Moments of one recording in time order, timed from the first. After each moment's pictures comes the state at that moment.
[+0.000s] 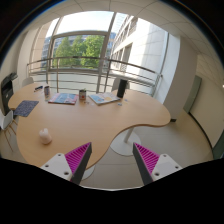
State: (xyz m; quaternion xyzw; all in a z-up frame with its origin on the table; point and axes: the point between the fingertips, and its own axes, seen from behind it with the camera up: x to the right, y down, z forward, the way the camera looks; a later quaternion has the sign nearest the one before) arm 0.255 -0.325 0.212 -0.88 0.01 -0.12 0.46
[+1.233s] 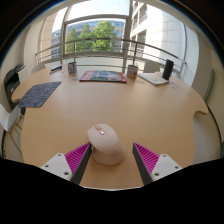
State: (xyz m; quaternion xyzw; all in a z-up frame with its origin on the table) arm -0.058 -0.171 -0.010 -0.92 -0.01 -0.04 0.39
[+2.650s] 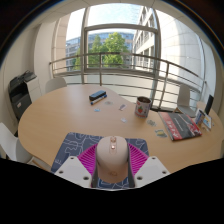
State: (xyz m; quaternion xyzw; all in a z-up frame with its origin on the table) arm -0.489 0.130 0.058 -0.88 -0.04 0.01 0.47
